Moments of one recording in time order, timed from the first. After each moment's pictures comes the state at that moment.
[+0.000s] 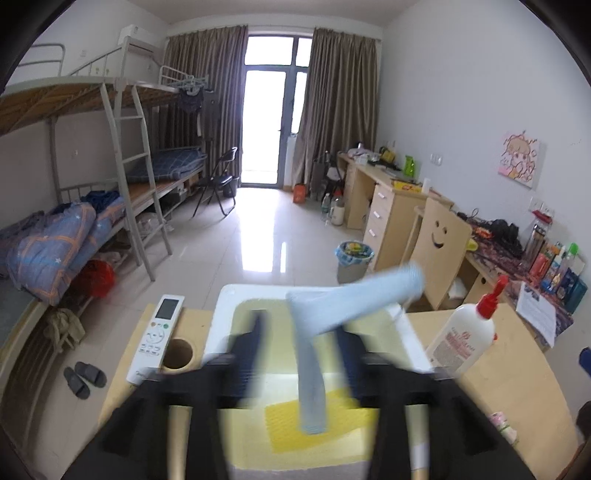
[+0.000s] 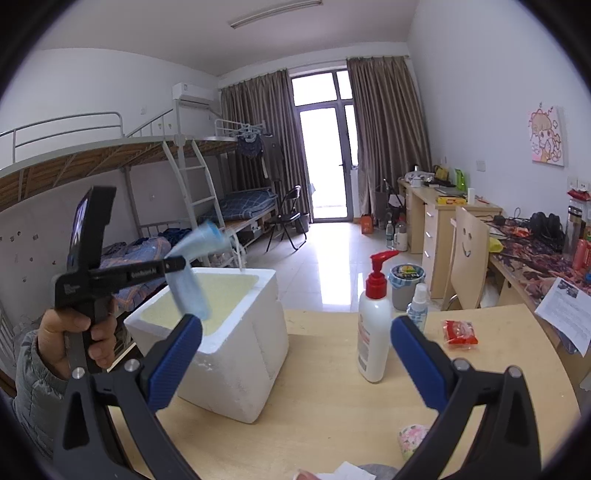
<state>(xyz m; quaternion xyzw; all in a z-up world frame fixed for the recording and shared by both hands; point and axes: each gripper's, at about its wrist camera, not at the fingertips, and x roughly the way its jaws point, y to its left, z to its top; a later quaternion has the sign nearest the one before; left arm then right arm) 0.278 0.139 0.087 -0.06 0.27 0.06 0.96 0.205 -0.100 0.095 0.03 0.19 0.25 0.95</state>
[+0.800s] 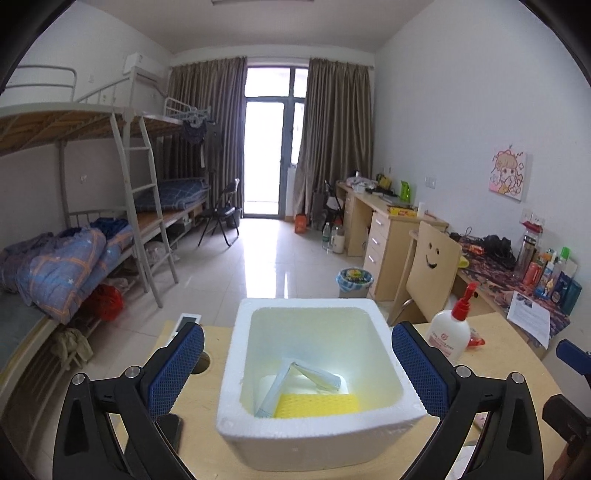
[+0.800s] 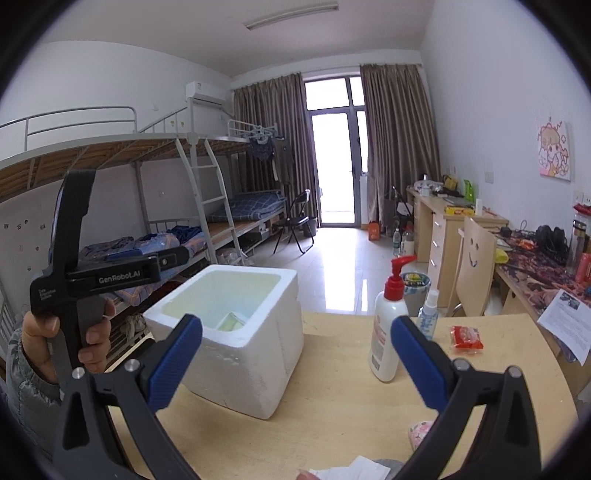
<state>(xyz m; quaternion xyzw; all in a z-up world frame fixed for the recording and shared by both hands) 0.216 0.124 0.116 -0.04 0.21 0.07 0.97 0.180 -0.089 0.104 0.01 0.17 0.27 0.95</state>
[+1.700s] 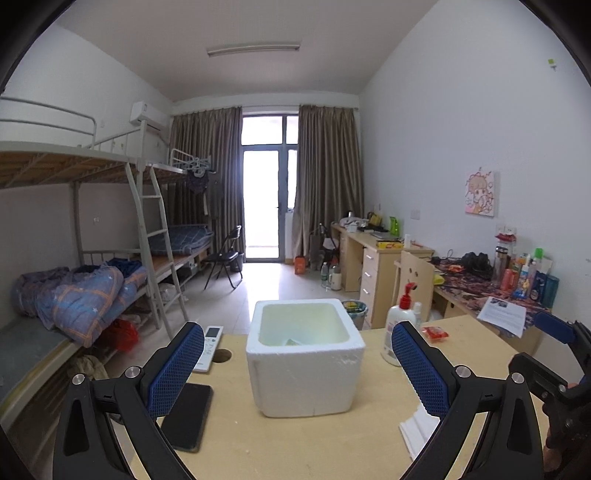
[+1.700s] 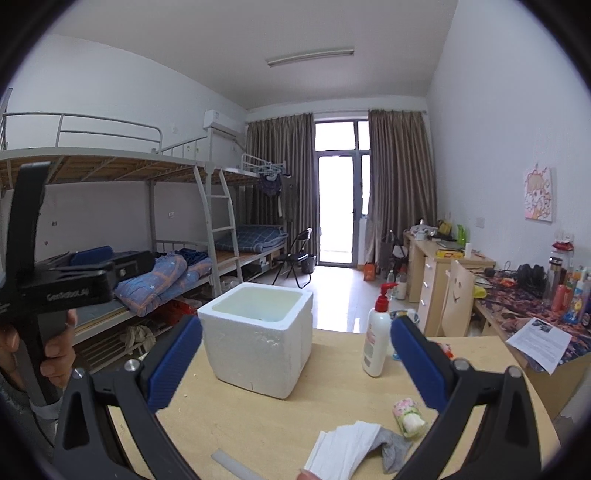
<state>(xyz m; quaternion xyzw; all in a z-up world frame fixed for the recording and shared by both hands) 0.050 0.076 0.138 0.00 0.12 0.07 0.99 0.063 -0.111 0.122 -0.01 0.09 0.26 0.96</state>
